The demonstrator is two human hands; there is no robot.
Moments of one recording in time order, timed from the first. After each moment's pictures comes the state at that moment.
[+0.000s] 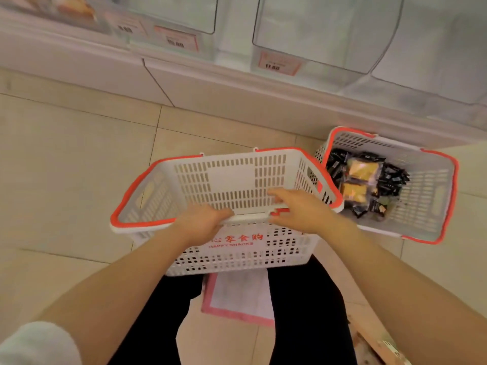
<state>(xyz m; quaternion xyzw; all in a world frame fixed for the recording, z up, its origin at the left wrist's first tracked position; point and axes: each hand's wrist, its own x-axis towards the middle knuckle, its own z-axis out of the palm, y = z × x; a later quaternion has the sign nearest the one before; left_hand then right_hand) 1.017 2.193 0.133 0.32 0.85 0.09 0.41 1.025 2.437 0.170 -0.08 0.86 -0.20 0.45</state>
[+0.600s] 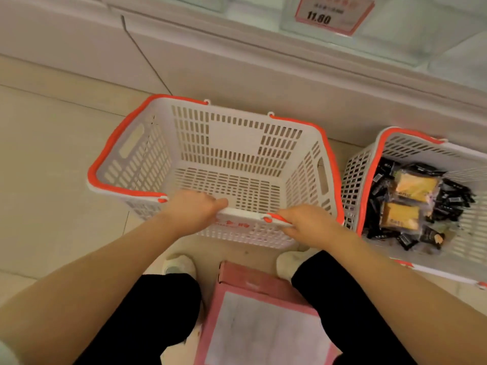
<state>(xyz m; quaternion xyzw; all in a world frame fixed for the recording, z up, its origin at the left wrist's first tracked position) 0.965 2.177 -0.026 0.36 0.87 -0.06 0.32 1.007 2.437 -0.016 -0.20 0.87 -0.15 0.42</state>
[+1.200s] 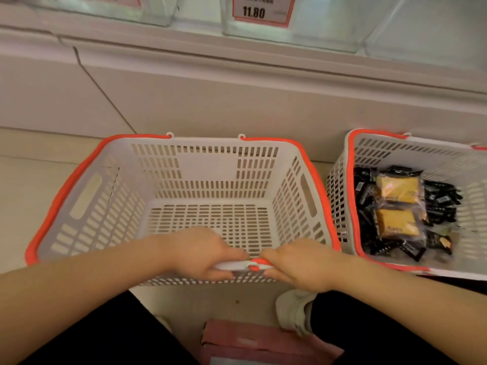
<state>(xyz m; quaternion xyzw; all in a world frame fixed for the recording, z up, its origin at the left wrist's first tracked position) 0.988 2.231 -0.057 0.60 0.73 0.06 0.33 1.066 2.452 -0.051 -0.32 0.89 -0.11 0.31</state>
